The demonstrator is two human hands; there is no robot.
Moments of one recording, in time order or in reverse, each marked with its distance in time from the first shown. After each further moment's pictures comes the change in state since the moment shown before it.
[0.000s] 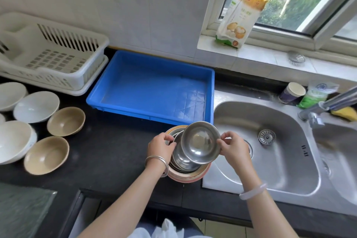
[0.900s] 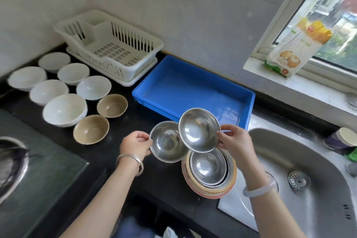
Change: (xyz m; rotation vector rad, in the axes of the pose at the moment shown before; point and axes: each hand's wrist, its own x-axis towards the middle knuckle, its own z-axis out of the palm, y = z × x) left_hand -0.017 -0.062 -0.104 -0.574 0.351 -0.359; right_hand 0.009 -0.088 0.051 0.114 -0.293 -0.193
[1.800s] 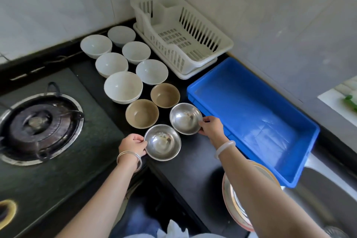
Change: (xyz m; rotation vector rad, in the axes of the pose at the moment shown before) left_hand 0.065 -0.076 -0.106 -0.140 0.290 -0.260; right_hand 0.073 -0.017 0.224 -0.167 -0.323 0.132
